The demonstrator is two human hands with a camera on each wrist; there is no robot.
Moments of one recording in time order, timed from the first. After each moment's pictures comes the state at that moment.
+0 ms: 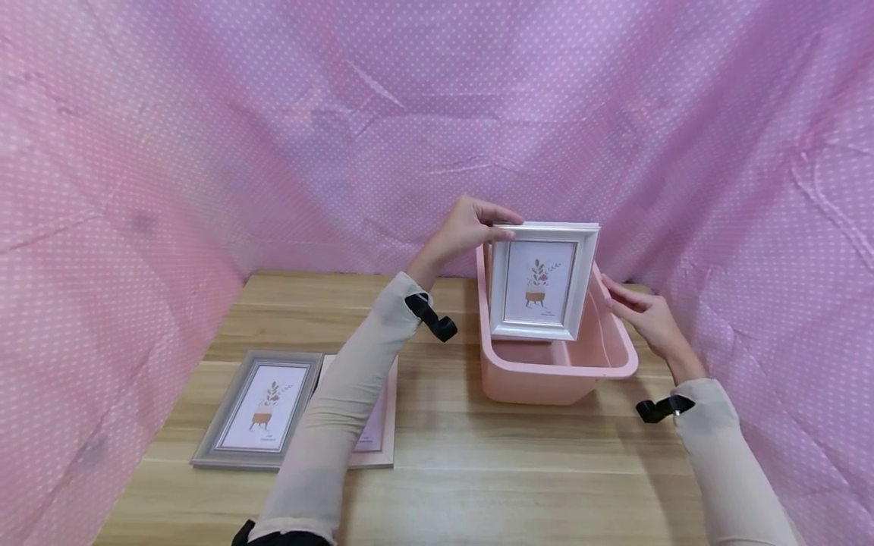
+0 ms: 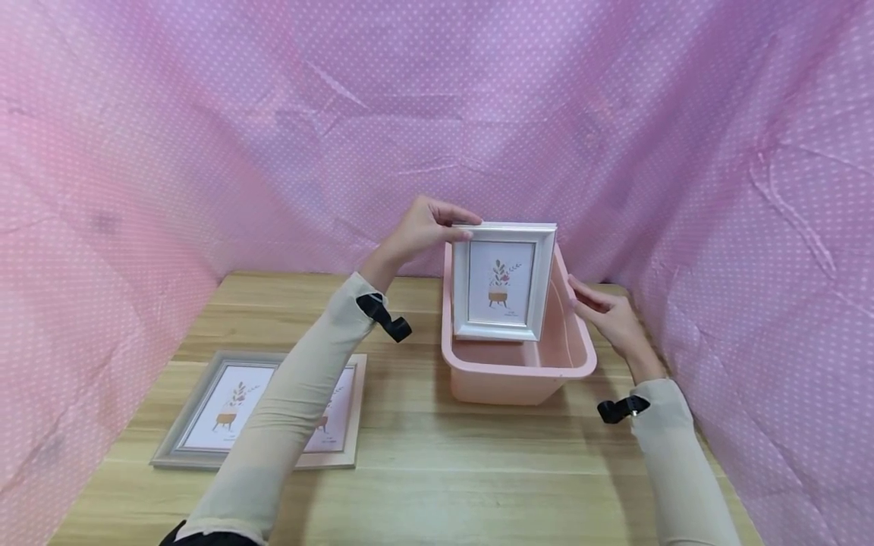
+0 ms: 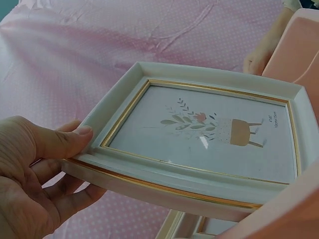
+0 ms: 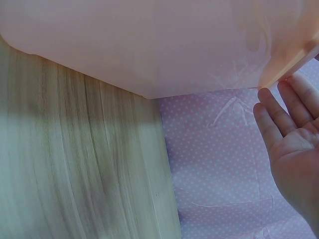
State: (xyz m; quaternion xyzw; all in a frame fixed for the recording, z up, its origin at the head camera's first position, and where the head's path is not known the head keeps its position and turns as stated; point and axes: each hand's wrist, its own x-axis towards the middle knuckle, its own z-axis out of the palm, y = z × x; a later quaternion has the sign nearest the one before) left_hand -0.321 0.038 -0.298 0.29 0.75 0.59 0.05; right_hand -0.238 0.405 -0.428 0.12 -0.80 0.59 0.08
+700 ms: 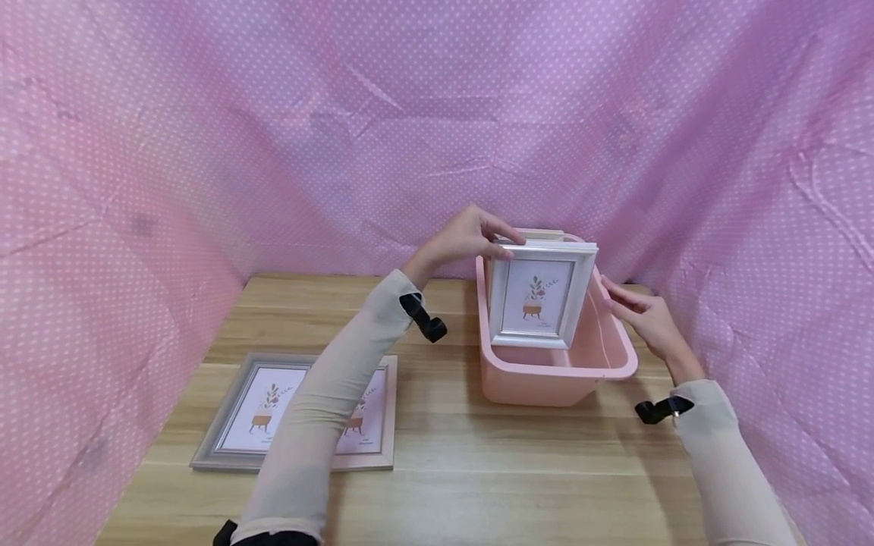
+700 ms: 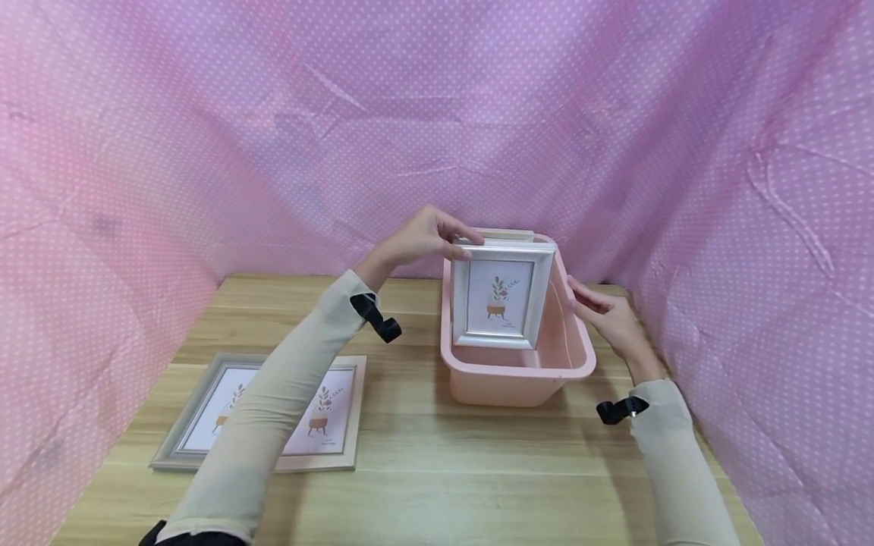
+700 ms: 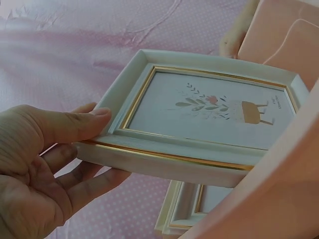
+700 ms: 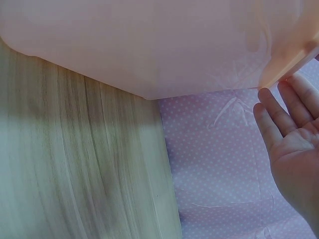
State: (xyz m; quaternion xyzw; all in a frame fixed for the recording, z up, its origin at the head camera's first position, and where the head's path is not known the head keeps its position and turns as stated) left_hand -0.321 0.032 -0.298 0.38 0.77 0.50 0.11; right_hand -0.239 0.403 -0.428 0.12 -0.80 0.58 0.08
